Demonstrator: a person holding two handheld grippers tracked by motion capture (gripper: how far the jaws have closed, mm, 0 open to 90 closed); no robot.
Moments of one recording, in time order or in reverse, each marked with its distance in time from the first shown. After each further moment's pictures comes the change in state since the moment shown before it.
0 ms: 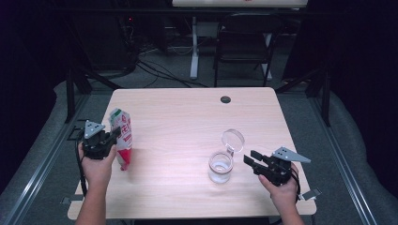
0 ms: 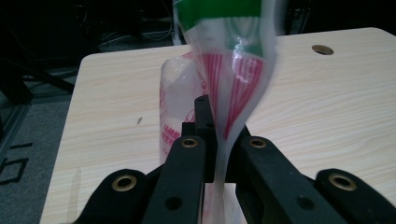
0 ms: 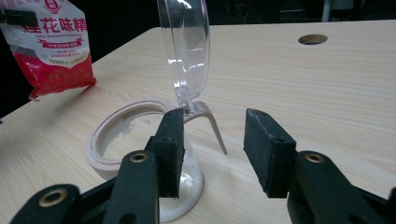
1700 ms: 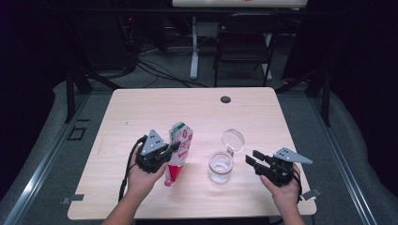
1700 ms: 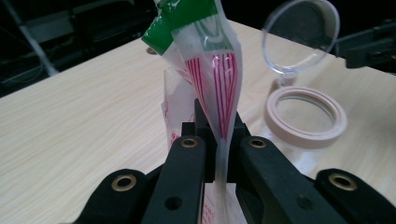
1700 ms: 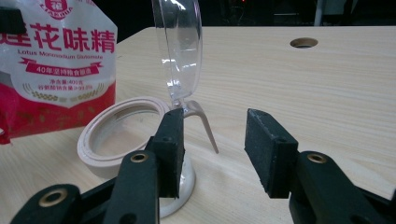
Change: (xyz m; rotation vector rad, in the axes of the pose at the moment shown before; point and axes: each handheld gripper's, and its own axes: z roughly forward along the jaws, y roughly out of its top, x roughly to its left) left arm -0.148 0.004 0.004 0.011 -0.447 0.319; right arm -0.001 0.000 -0.004 -0.002 -0.025 -0.024
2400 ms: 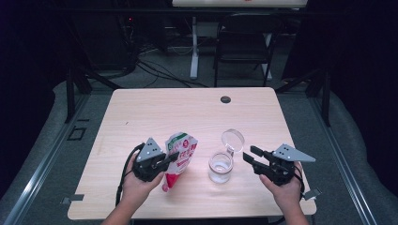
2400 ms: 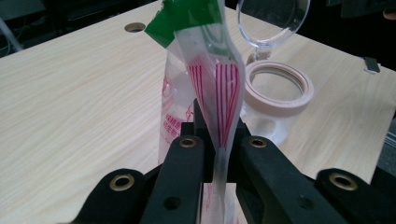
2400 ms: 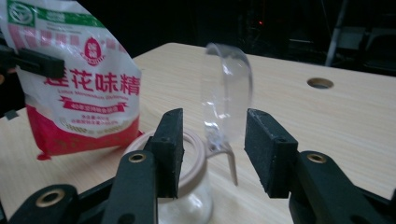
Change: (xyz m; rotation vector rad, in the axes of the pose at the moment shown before) left arm -0.003 -0.018 -0.017 0.045 -0.068 -0.041; right arm 0.024 0.030 -0.013 -0.045 0.057 -0.121
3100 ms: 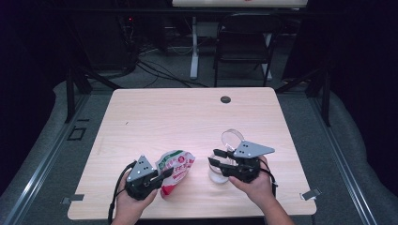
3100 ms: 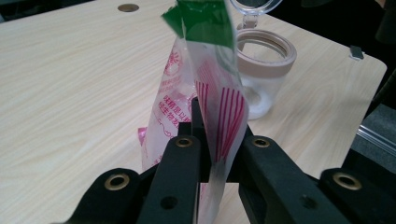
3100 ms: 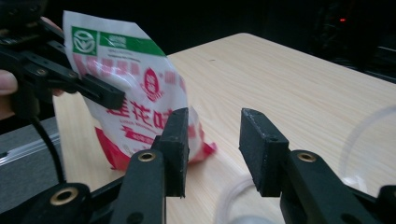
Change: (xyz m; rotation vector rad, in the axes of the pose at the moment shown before) left arm -0.012 -0.044 -0.014 -0.008 -0.018 -0.042; right arm 0.061 0.025 0.061 0.081 0.250 -0.159
